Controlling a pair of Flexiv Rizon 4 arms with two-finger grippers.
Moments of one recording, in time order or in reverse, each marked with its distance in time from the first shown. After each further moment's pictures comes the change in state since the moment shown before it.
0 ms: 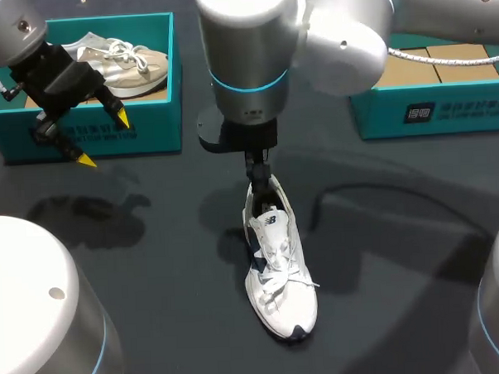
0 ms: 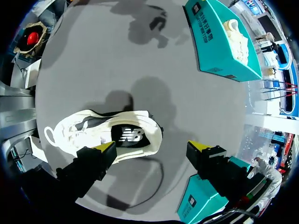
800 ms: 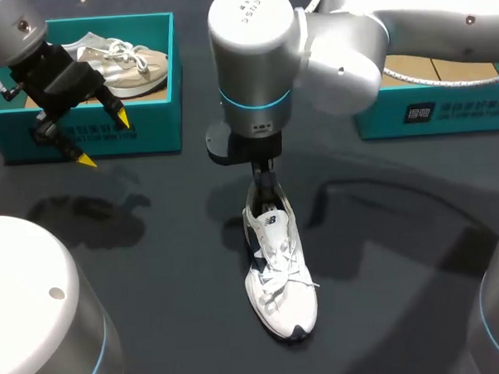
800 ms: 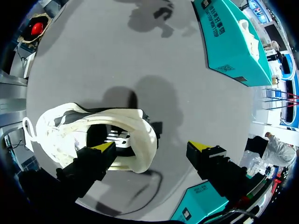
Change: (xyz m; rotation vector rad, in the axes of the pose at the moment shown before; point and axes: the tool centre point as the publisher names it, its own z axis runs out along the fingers) left arm 0.000 0.000 0.000 0.000 0.000 0.000; right arm -0.014 -0.005 0.054 -0.019 0.006 -0.074
